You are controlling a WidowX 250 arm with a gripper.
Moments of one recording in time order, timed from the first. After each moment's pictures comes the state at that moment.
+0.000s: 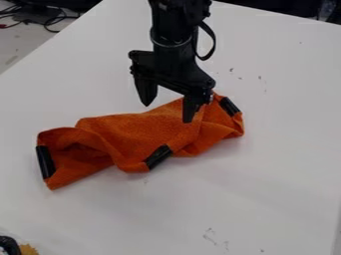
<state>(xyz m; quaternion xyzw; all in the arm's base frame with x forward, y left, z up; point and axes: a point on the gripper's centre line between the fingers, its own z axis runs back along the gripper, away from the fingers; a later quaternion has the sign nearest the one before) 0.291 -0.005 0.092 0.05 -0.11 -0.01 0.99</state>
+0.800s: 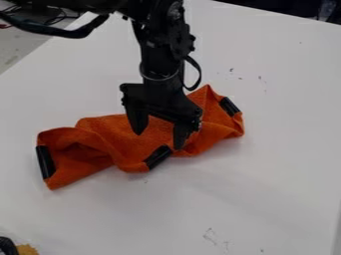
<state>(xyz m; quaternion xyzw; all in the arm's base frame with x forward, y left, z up) 0.273 0.001 0.053 0.03 -0.08 0.02 1.00</state>
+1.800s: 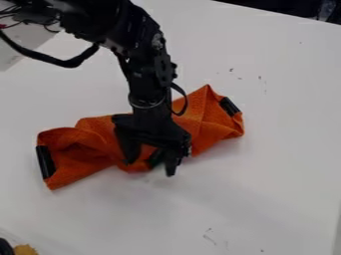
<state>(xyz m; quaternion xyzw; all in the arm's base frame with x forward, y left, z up) 0.256 0.003 0.021 -0.01 -0.03 0.03 1.00</state>
